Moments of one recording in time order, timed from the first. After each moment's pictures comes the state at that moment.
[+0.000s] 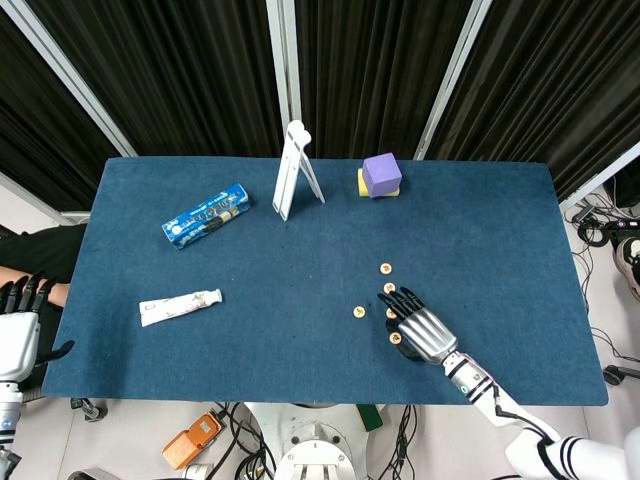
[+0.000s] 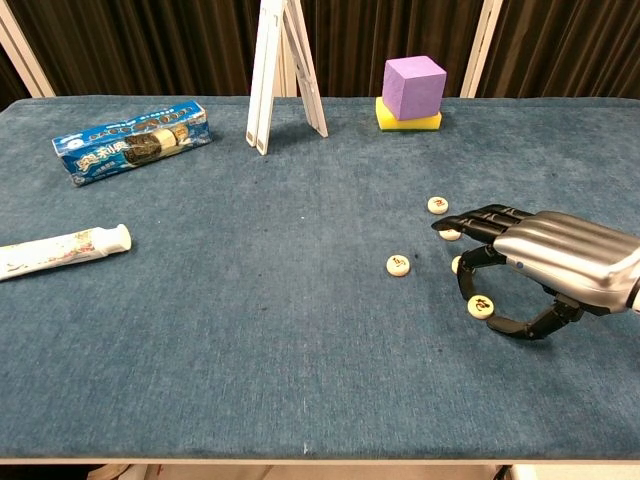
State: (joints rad) left arm -0.06 -1.15 -0.05 -1.54 1.38 1.45 0.11; right arm 0.48 -1.58 -0.03 -1.29 -1.68 1.06 -0.12
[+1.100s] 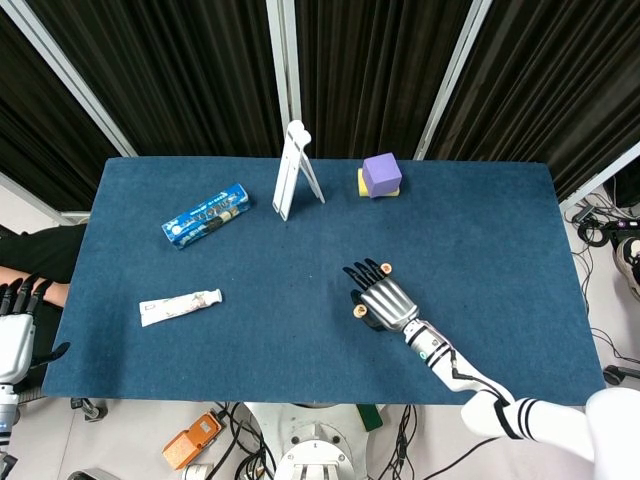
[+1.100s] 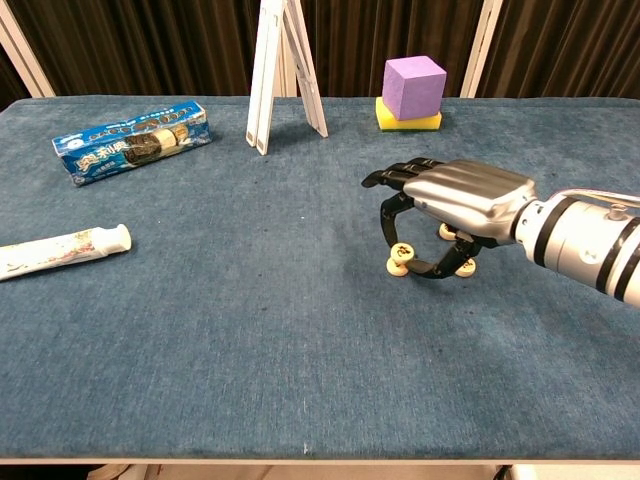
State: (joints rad) left arm -0.06 -1.16 -0.05 -1.52 1.38 1.45 0.09; right arm 0.67 -1.67 0.11 -1.30 -1.49 0.90 -0.25
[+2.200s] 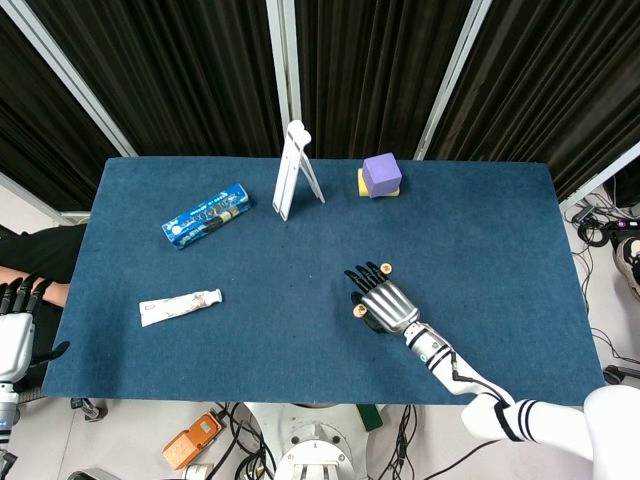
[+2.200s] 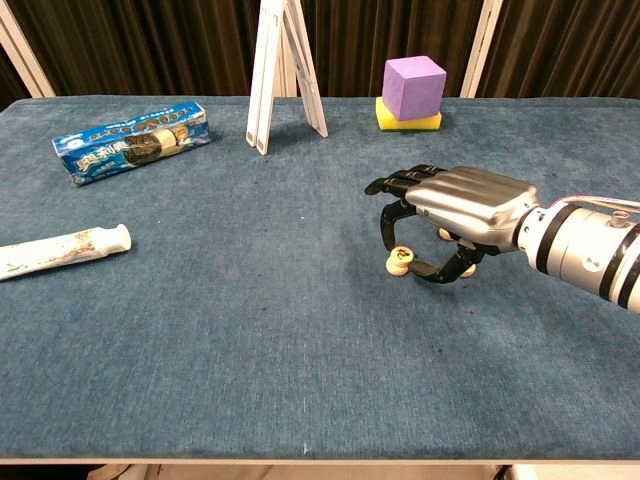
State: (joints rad) left arm -0.06 -1.16 -0.06 -1.51 1.37 1.44 0.08; right arm 0.68 -1.66 0.07 -1.32 -1.45 0.93 -0.26
